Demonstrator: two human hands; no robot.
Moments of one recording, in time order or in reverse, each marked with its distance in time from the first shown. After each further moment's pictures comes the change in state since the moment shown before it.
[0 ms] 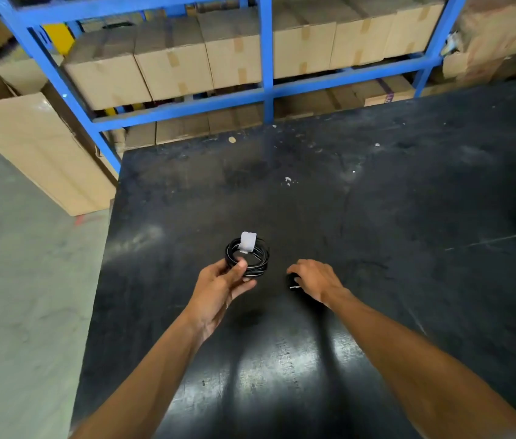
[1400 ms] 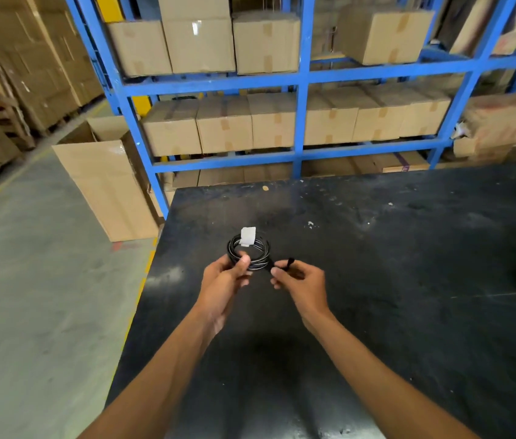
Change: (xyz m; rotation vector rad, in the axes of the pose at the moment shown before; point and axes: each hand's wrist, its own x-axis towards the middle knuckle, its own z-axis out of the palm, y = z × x) left_hand -0.085 0.047 -0.005 -0.017 0.128 0.296; right_hand -0.106 -0.148 -0.097 1.521 0.487 -0.007
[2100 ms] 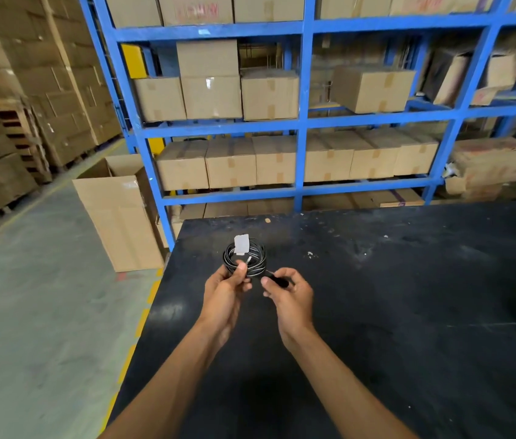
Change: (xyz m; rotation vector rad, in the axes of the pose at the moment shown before) left_hand -0.041 0.038 0.017 -0.227 -0.024 0.150; right_hand -0.041 -0.049 0.036 0.242 0.064 -0.050
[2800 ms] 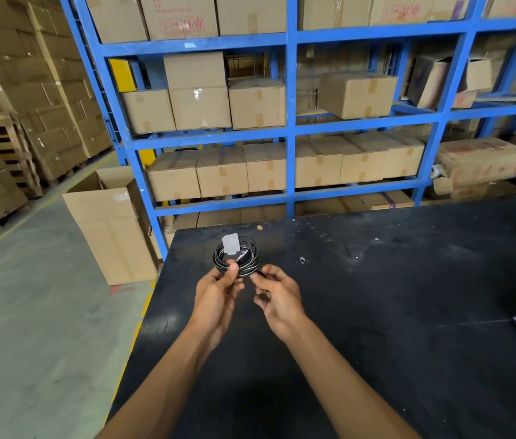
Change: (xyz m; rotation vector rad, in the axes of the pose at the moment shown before) left_hand 0.005 0.007 0.011 -0.020 -0.058 0.002; right_hand 0.008 -0.033 0.002 0.235 -0.142 0.270
